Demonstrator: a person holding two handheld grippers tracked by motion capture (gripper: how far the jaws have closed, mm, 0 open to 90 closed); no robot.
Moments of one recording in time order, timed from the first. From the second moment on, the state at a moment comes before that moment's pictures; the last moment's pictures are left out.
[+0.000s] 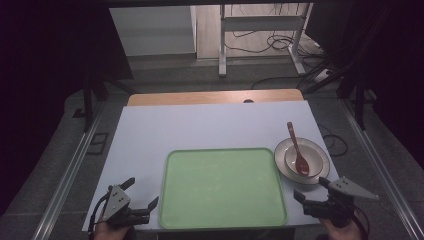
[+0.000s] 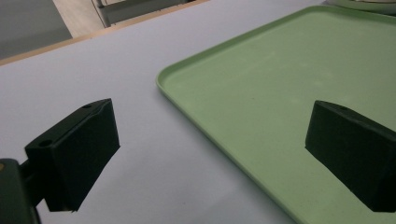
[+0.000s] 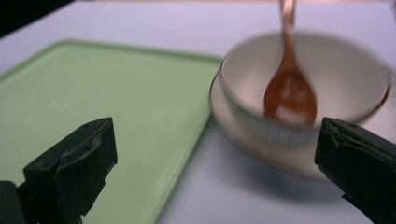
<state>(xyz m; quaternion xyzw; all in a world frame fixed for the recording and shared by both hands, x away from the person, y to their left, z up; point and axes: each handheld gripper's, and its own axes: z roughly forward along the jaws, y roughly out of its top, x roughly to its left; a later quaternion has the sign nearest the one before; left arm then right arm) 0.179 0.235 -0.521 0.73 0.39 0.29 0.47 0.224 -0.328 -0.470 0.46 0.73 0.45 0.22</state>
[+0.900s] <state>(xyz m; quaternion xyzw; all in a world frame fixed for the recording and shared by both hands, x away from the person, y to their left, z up) 0.179 0.236 -0.521 0.73 0.39 0.29 0.47 0.219 -0.328 -0.480 0.45 0.77 0.40 0.23</state>
